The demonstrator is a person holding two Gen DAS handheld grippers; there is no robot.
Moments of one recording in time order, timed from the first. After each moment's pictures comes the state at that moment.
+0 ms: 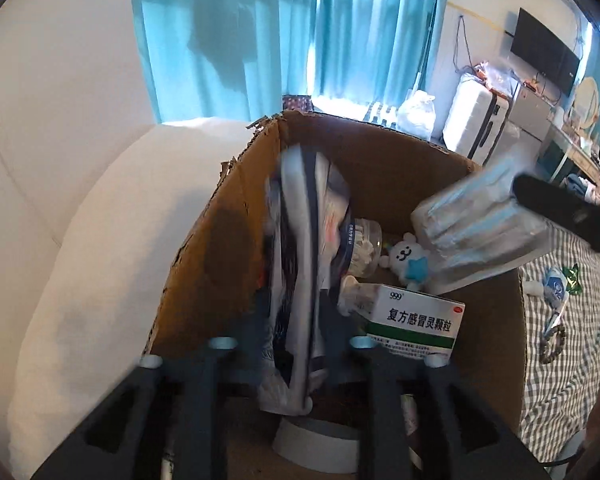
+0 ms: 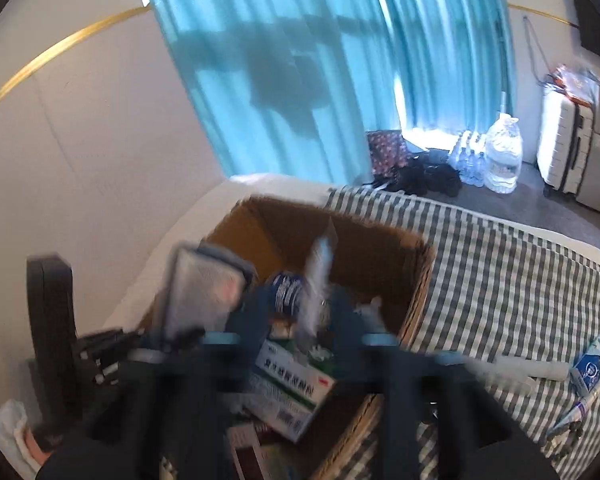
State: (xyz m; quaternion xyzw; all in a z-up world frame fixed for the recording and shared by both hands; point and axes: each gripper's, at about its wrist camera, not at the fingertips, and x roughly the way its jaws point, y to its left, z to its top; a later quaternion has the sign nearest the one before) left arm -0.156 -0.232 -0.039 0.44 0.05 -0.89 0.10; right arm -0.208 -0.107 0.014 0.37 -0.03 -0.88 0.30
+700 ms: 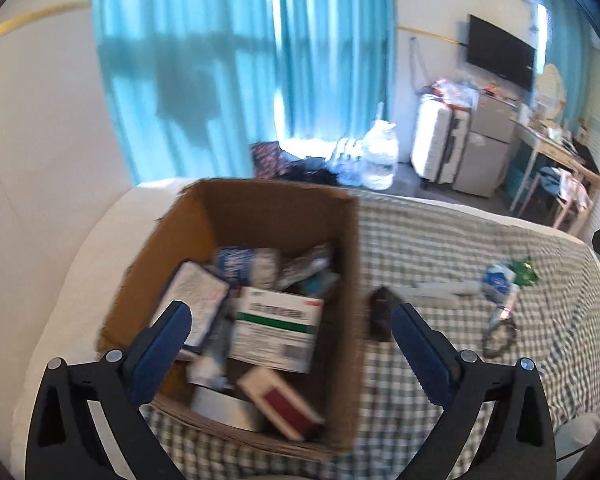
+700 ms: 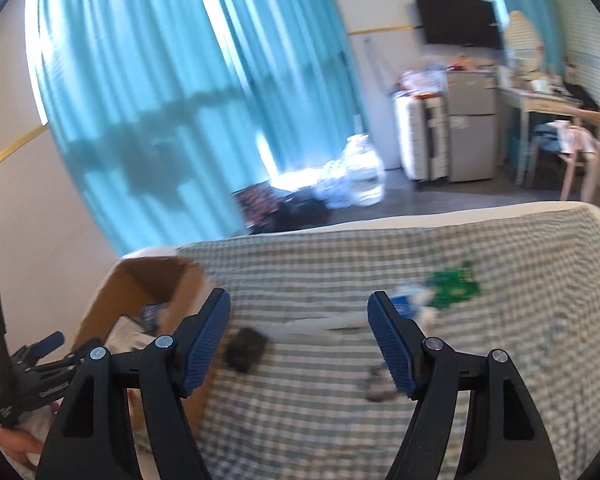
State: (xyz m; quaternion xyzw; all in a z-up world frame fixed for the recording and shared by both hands) left arm -0.101 -0.100 0.022 0.36 0.00 -0.93 0.06; right arm -0.111 0.141 0.058 0.30 -0.11 -0.94 0.08
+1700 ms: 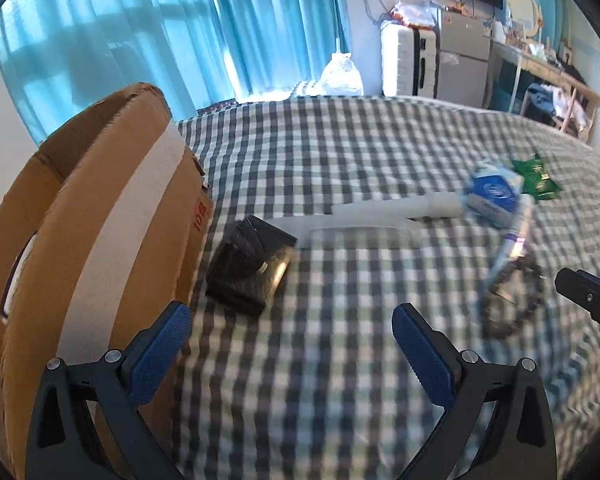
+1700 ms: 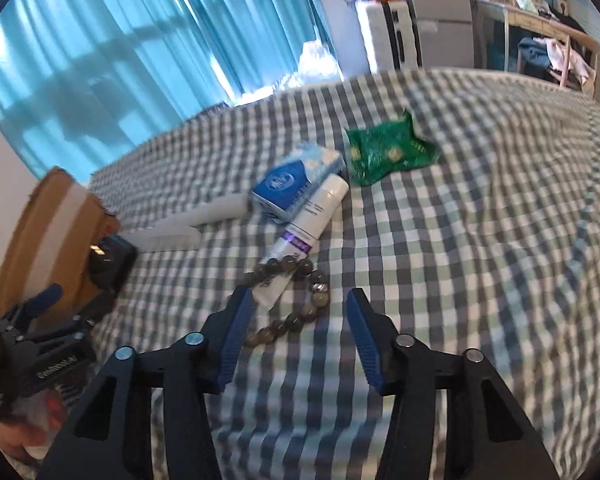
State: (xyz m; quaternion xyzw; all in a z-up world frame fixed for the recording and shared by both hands) left arm -0.190 0.026 -0.131 0.44 -0.08 -0.89 0.04; right arm -0.172 0.220 -0.123 0.45 -0.13 -0.88 0.06
